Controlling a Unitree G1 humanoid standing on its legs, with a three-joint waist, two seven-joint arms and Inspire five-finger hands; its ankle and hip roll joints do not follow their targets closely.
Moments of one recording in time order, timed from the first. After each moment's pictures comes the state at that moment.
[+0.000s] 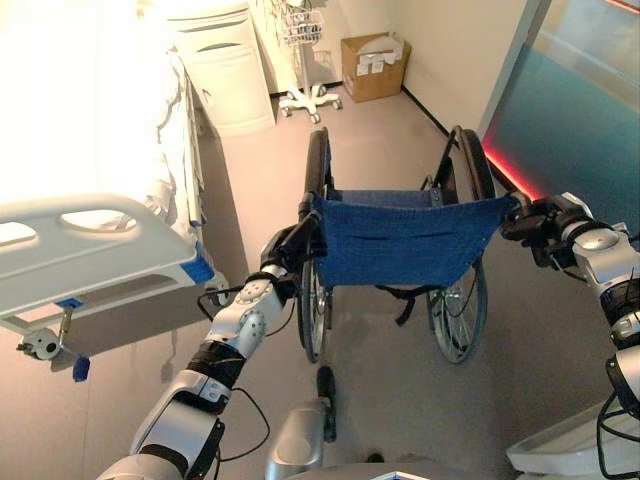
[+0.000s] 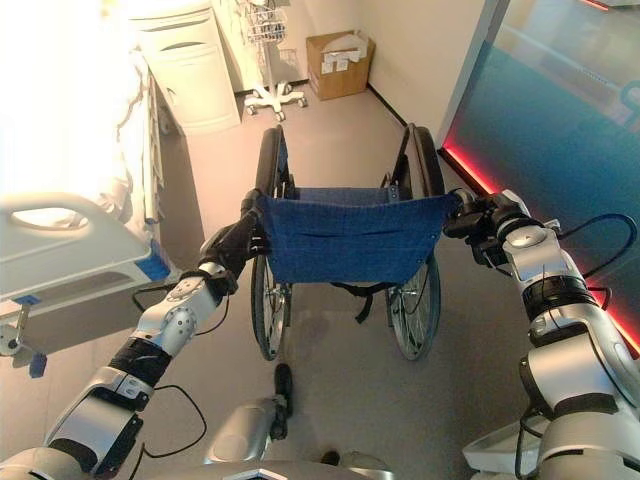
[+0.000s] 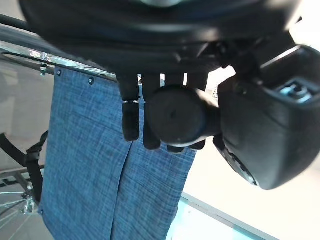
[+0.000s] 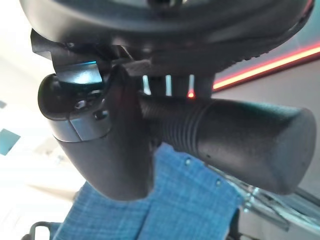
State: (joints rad) left arm -0.48 0.36 -0.31 0.45 -0.83 0.17 0.22; right arm -0.85 -0.83 0.49 0.94 0.33 0.26 0.10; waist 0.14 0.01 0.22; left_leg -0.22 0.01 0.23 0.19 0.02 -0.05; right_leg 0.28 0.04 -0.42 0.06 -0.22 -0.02
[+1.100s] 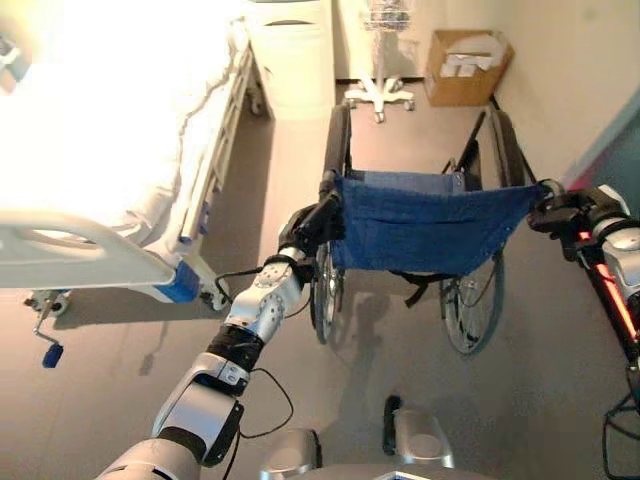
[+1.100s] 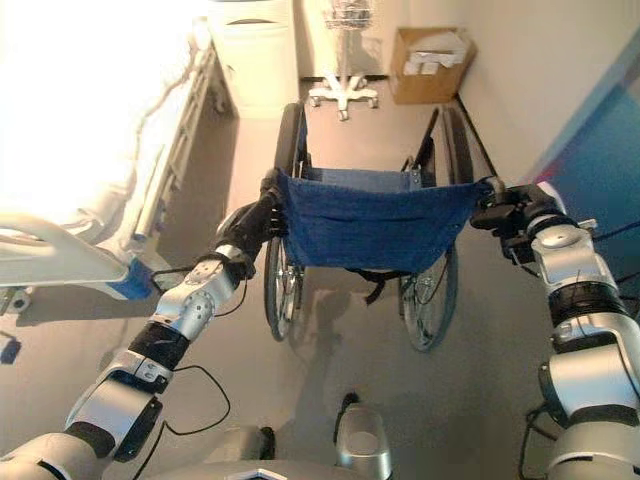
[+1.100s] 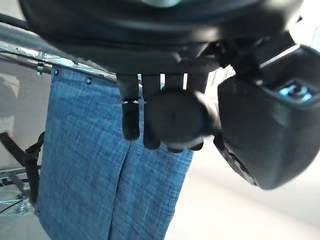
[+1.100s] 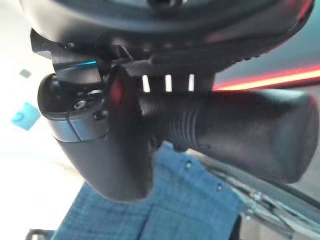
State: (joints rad) left arm -0.57 0.25 -0.32 0.45 -0.76 0.17 0.25; right arm -0.80 -0.93 0.38 0.89 0.32 0.25 0.08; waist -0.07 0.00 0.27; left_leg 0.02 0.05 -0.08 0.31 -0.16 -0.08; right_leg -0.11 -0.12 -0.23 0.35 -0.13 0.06
